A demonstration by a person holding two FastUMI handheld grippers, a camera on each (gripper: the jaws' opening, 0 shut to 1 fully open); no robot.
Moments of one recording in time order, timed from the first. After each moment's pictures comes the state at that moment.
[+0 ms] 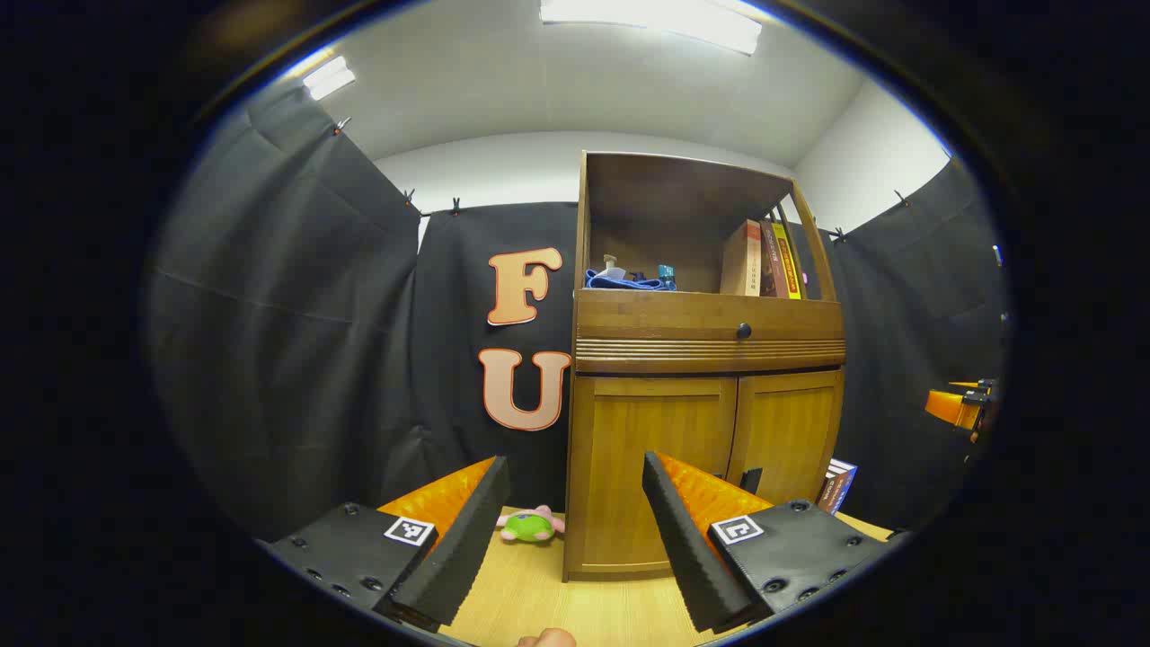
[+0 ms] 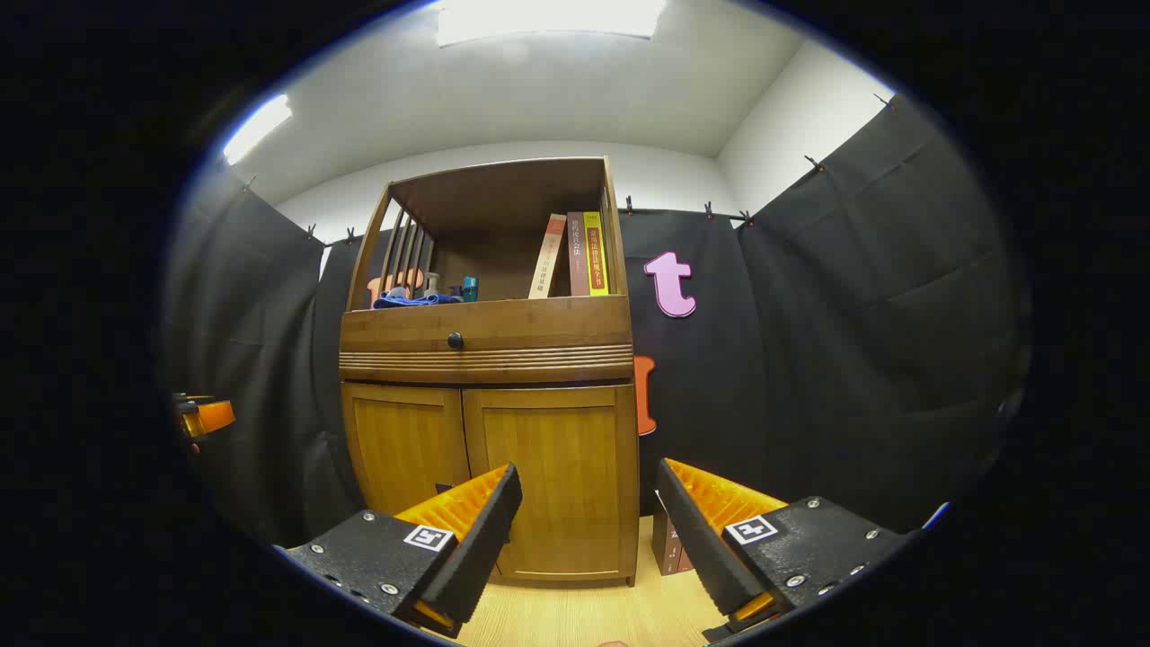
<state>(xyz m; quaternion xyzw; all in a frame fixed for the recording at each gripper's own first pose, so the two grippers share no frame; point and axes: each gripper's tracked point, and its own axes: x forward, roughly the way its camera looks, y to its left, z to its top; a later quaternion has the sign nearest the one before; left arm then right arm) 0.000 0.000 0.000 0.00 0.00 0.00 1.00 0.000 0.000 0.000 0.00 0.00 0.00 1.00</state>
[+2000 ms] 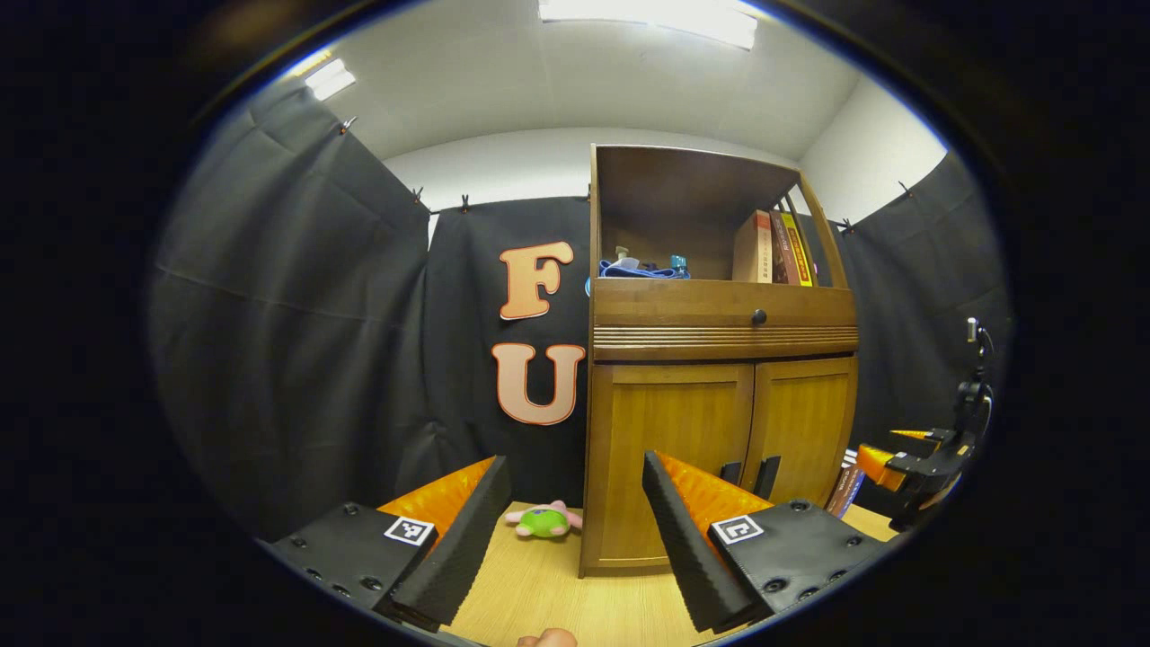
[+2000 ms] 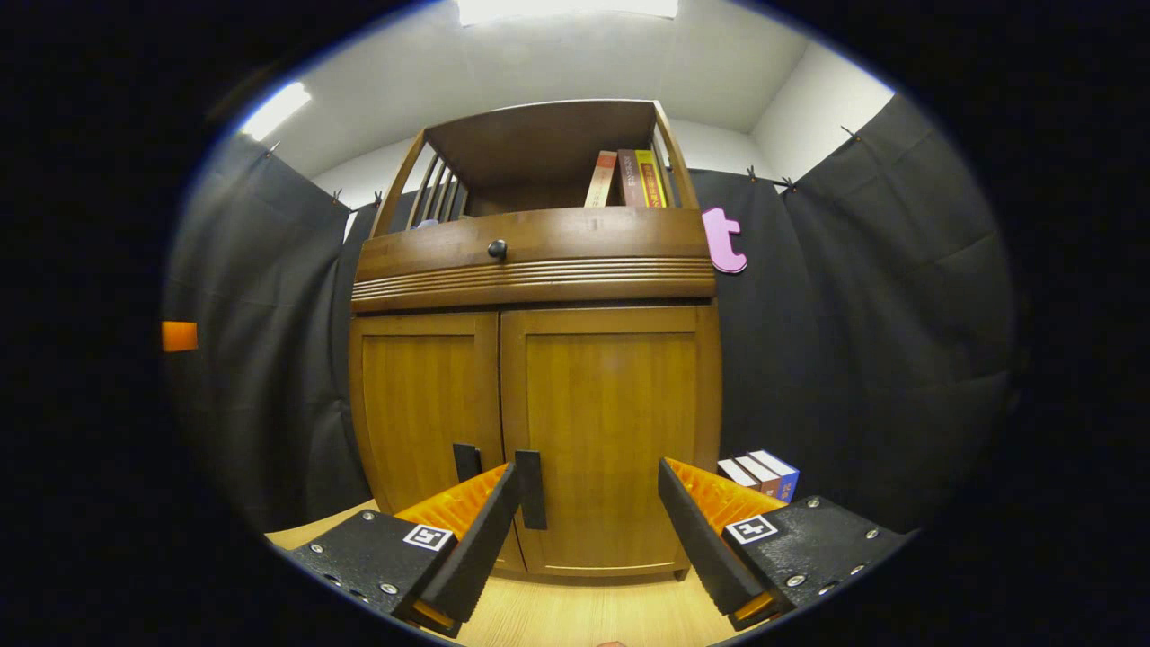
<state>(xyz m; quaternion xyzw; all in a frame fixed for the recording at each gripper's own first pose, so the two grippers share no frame) -0.001 0.022 -0.025 0.00 0.01 0.02 1.00 0.088 0.081 -0.128 0.00 0.03 0.05 1.00</state>
